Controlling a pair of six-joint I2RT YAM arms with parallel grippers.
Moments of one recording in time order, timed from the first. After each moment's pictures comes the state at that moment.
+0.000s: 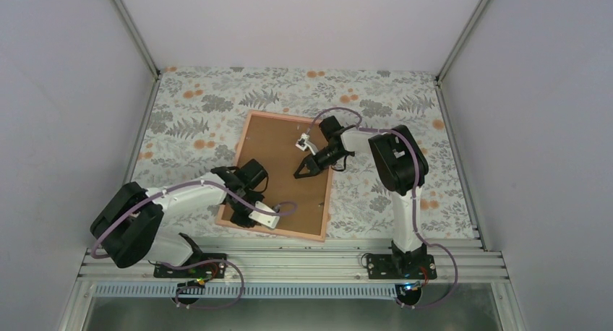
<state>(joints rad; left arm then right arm) -0.74 1.38 0.67 -0.74 0.32 1.18 0.48 2.13 1.28 -0.54 -0.98 -0.19</state>
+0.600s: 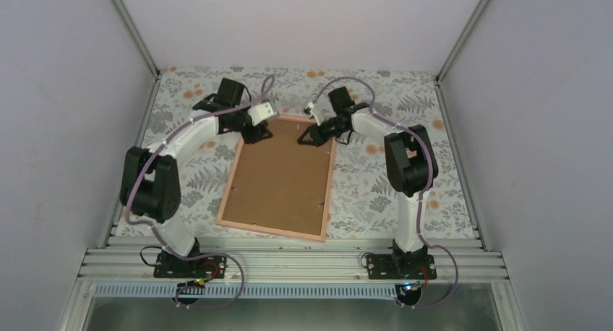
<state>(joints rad) -0.32 1.67 1.28 -0.64 0.50 0.74 0.42 2.07 1.46 -0.55 -0.89 -0.19</state>
